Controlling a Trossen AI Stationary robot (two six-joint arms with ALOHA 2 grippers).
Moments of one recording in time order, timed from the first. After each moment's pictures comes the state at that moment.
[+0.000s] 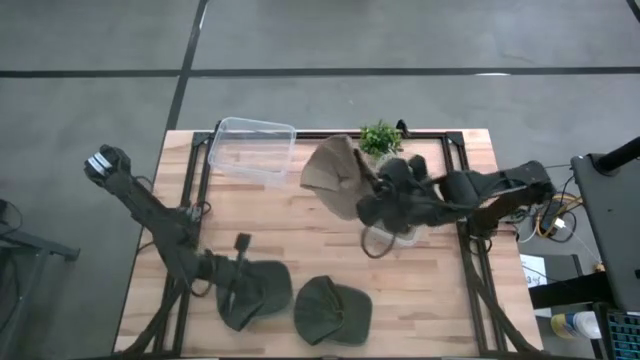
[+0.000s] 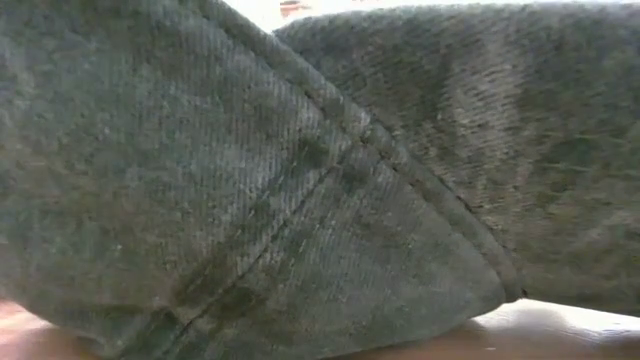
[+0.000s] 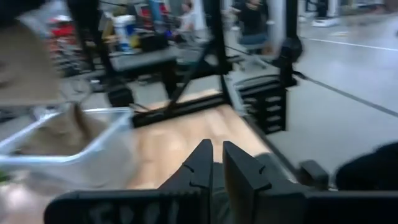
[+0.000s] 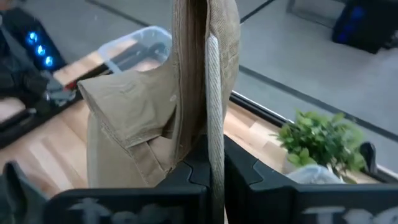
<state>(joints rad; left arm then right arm) -0.79 1.06 0.59 0.40 -0.61 0.08 0.30 1.53 1.75 -1.16 0.92 0.92</state>
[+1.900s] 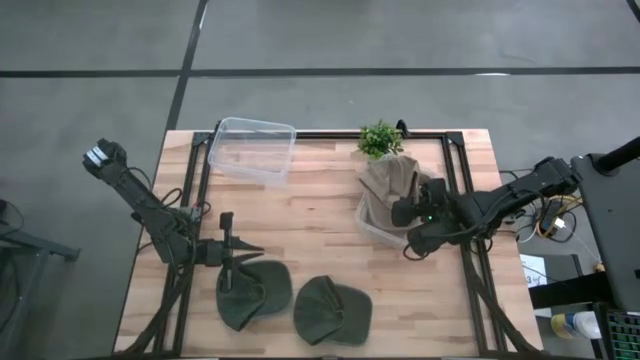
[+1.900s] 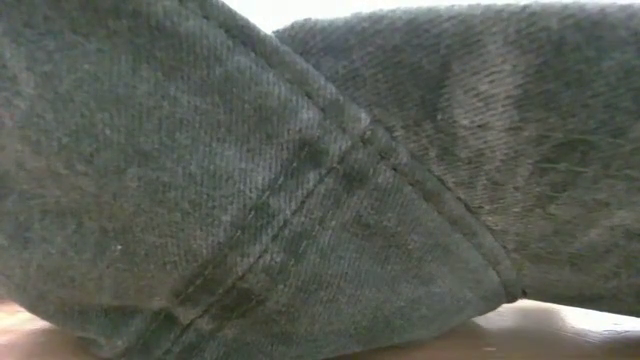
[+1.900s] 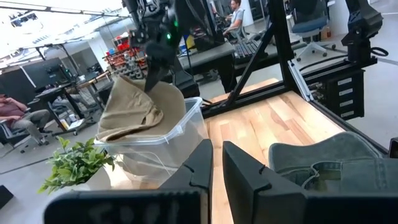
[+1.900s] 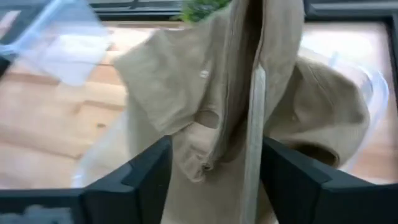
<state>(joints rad) -0.79 0.85 0.44 0.39 -0.81 0.25 0.41 1.27 1.16 -1.35 0.81 1.79</state>
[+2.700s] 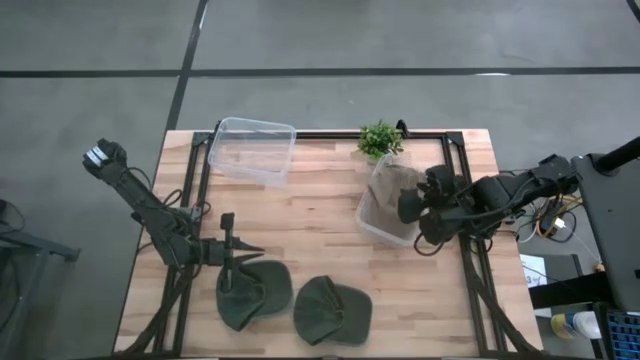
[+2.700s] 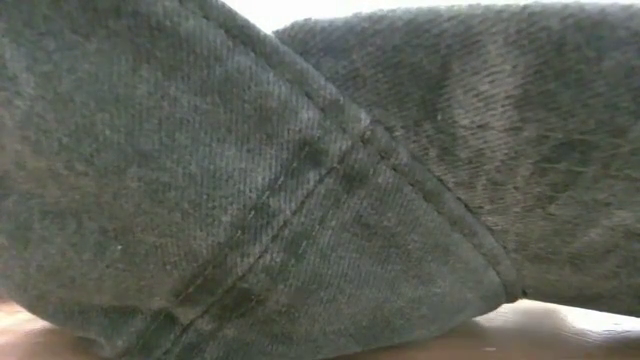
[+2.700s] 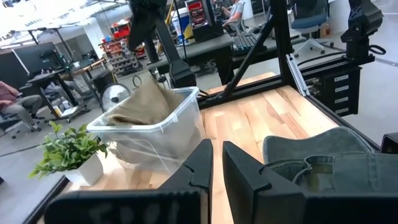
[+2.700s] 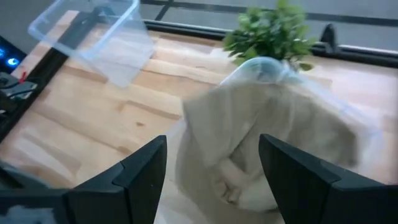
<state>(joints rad) -0.79 0.85 0.44 0.34 -0.81 0.16 0.41 1.27 1.43 -1.46 0.81 1.57</state>
